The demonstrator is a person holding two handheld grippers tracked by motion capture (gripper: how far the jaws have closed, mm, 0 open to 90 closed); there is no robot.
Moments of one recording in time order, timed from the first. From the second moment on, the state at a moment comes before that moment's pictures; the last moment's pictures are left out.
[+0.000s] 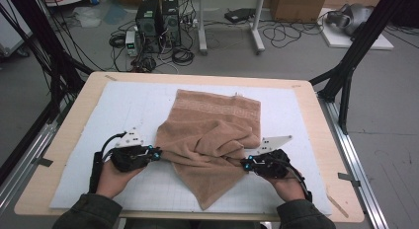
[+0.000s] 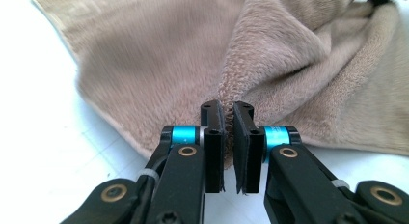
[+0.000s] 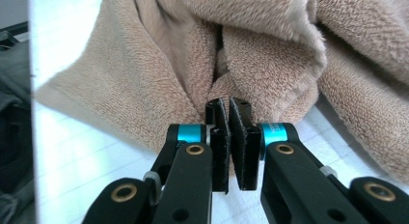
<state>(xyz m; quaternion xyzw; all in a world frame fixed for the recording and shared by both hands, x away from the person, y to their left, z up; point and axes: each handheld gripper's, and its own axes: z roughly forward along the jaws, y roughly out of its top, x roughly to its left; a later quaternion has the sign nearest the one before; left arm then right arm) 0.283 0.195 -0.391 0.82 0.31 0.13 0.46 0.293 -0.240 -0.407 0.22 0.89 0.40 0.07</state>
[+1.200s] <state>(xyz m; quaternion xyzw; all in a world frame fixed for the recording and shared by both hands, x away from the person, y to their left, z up) 0.330 0.192 -0.398 0.82 0.38 0.16 0.41 0.295 -0.129 -0.430 0.14 0.92 0.36 0.00</state>
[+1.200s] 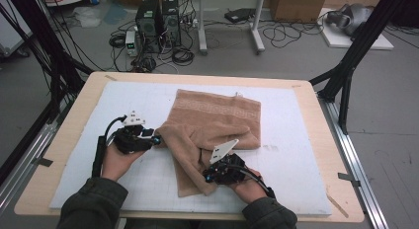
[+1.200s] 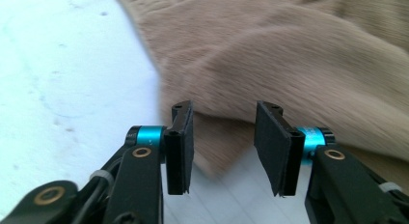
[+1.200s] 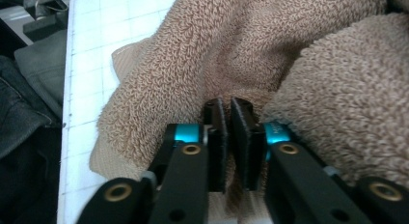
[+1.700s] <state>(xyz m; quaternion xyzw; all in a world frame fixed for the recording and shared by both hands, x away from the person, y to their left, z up) 0.291 0.137 -0.428 0.87 0.29 0.09 0.40 0.308 -0.194 -0.400 0.19 0.88 0.42 0.08</state>
